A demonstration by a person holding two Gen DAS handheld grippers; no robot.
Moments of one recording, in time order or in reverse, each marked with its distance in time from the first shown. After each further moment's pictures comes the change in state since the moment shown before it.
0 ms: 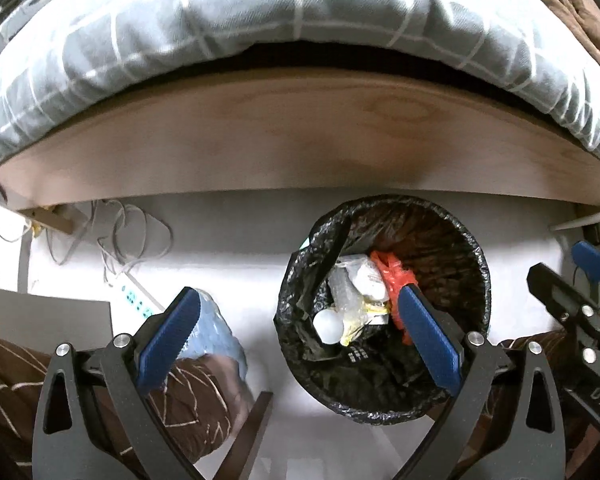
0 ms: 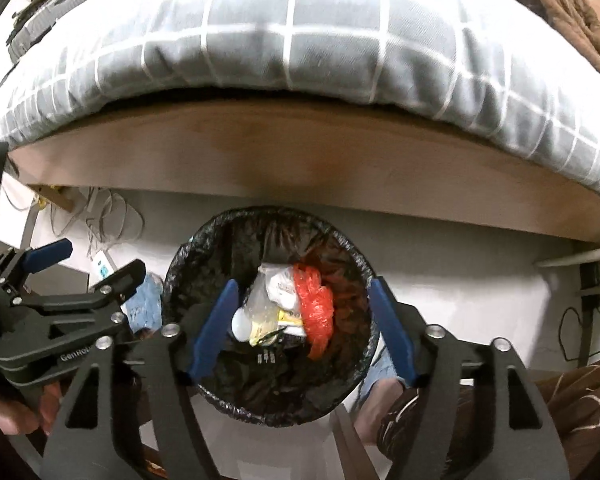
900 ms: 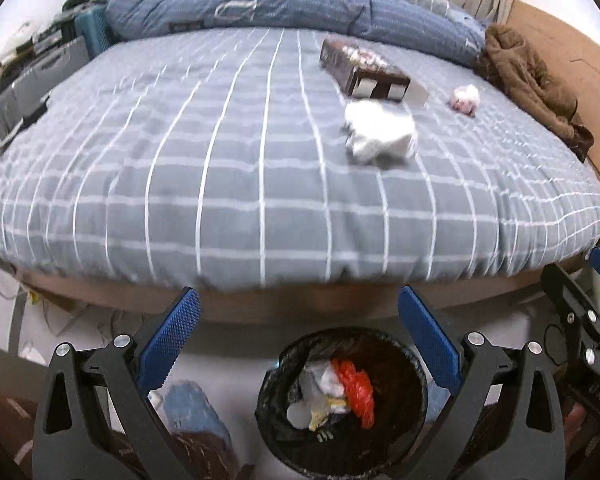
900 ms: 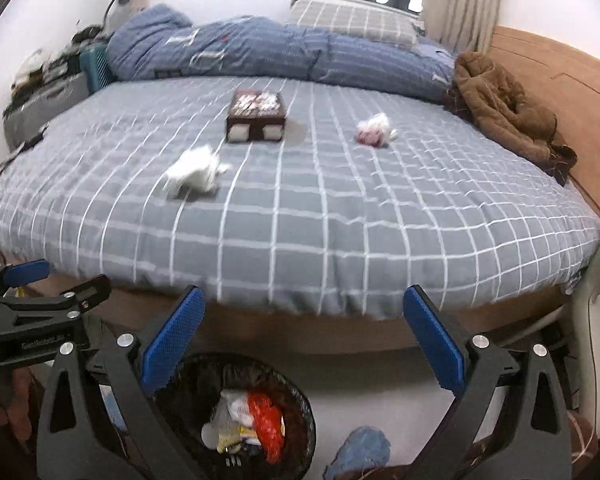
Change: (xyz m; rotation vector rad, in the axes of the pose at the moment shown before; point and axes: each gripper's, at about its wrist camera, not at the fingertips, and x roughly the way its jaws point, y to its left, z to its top) left arm -0.117 -0.011 0.080 -0.001 -0.338 -0.077; right arm -0.118 -0.045 0.059 0.065 -0.457 -0.145
